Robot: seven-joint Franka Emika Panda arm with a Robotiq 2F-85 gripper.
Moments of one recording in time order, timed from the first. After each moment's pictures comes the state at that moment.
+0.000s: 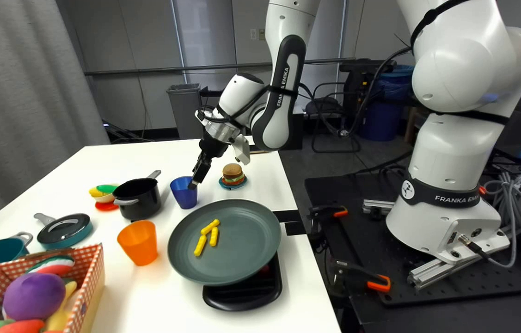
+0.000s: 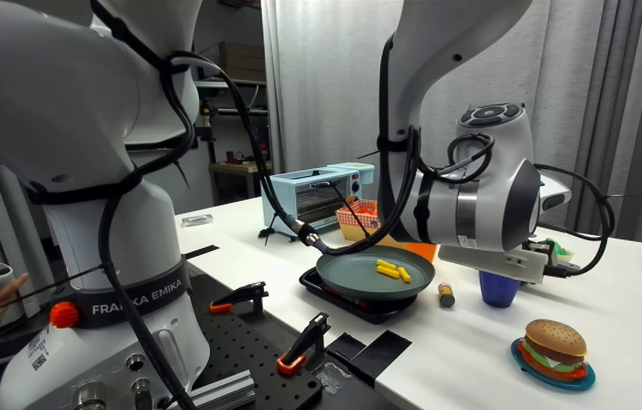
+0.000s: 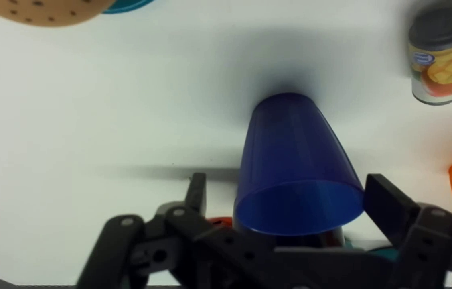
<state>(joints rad) -1.02 0.65 0.30 -2.28 -0.94 3.47 0.12</state>
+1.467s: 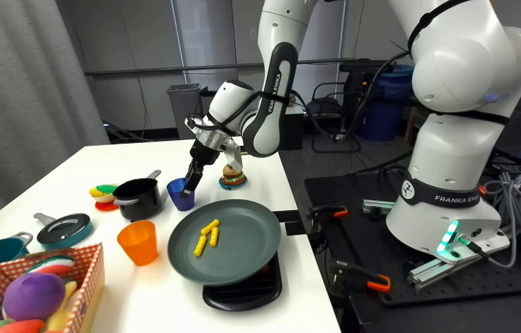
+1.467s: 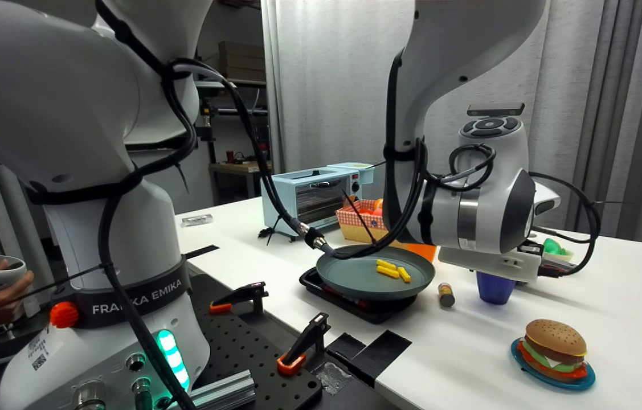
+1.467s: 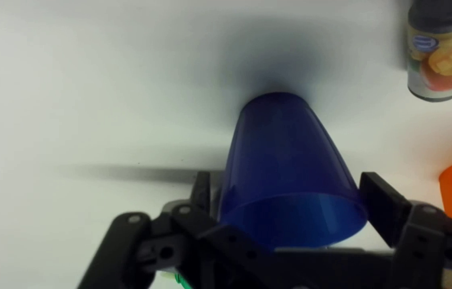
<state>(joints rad) -1.01 0.72 0.36 -2.22 -0.94 3.41 0.09</state>
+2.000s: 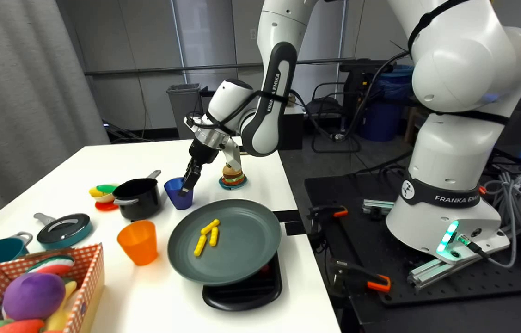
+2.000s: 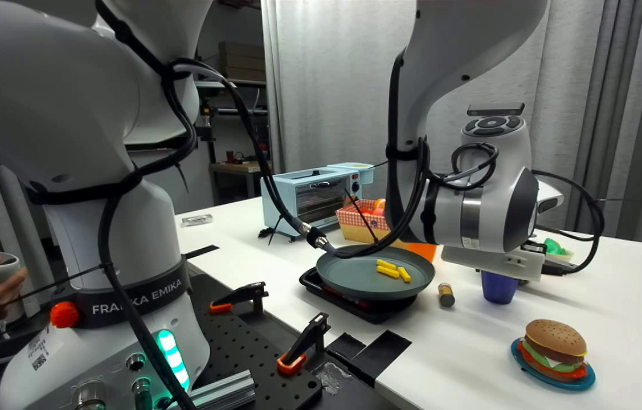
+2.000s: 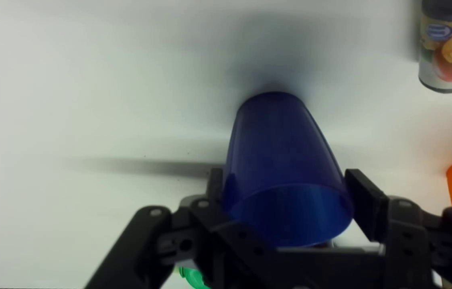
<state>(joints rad) -1.01 0.72 0.36 -2.21 -0.94 3.41 0.09</state>
